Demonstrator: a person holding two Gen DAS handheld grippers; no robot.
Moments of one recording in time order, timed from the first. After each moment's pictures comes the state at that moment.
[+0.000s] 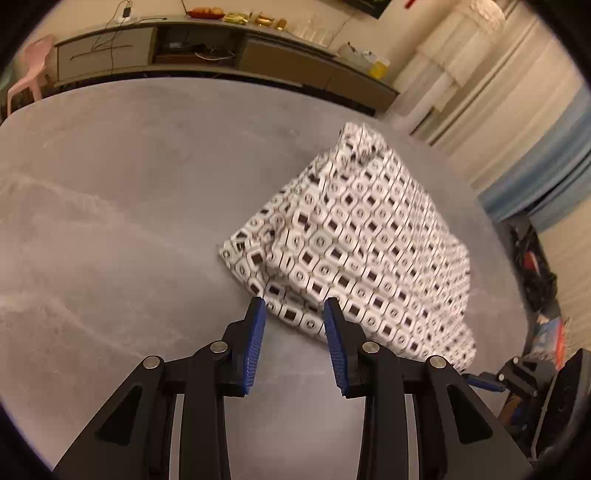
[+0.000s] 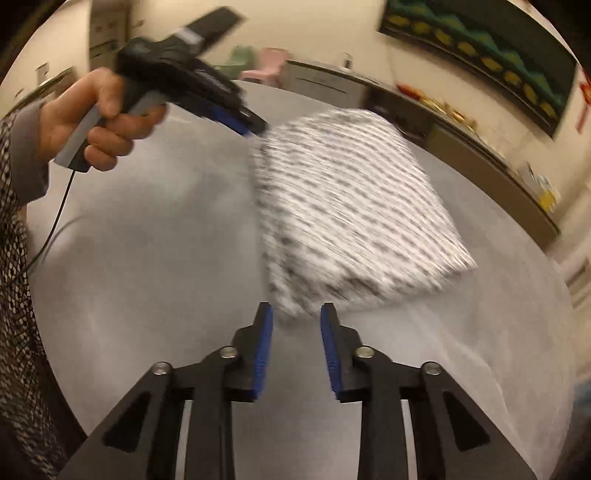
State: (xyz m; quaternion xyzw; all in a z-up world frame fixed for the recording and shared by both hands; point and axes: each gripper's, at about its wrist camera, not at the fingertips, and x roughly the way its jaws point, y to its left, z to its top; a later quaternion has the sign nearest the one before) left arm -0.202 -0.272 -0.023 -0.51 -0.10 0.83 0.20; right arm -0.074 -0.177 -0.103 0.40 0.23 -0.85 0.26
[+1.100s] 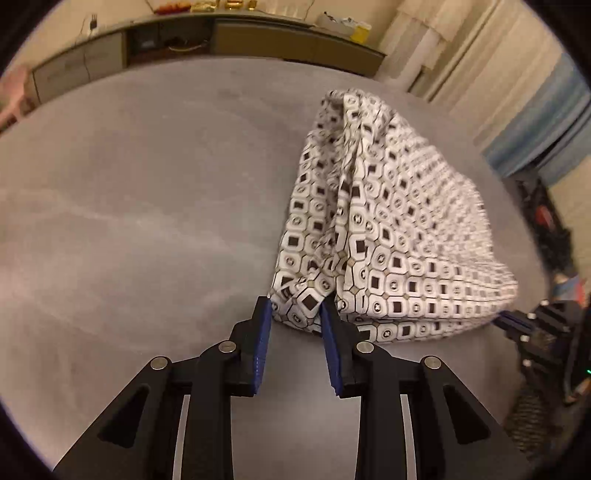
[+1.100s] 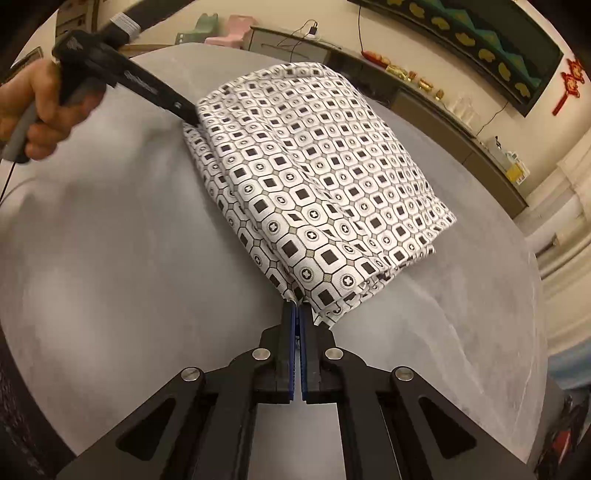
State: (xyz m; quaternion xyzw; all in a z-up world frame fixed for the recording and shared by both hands) left arm -0.177 -0.217 -0.023 -0.53 -0.05 0.82 0.22; right arm -0.043 -0.083 -0.116 0.44 0.25 -0.85 0.15
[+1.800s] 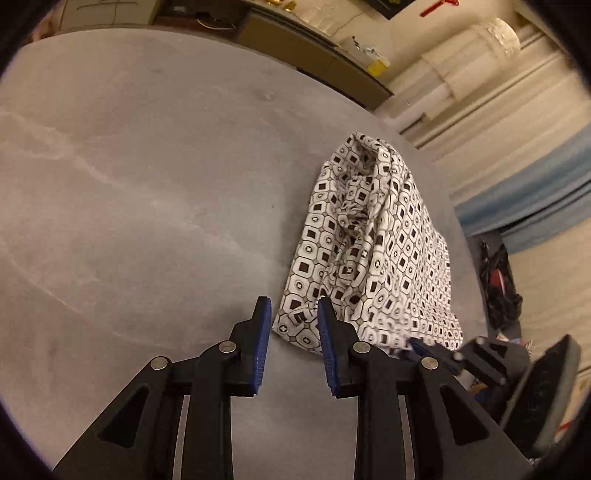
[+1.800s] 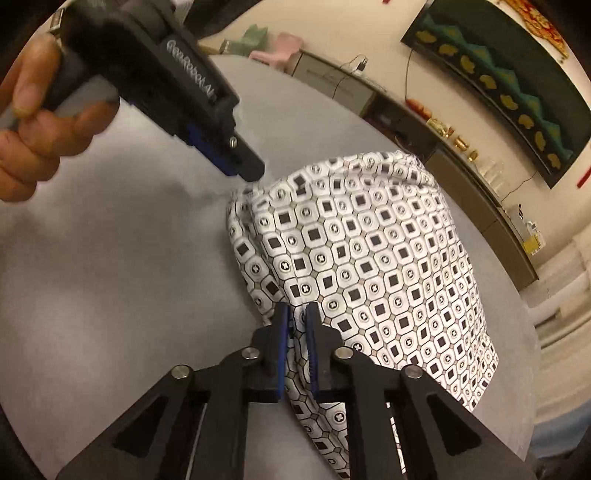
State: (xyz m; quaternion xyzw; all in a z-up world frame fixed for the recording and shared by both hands) left arm -0.192 -0.261 -0.033 -0.54 -0.20 0.79 0.23; right arm -0.103 -0.211 -0.102 0.37 0.30 -0.85 0.22
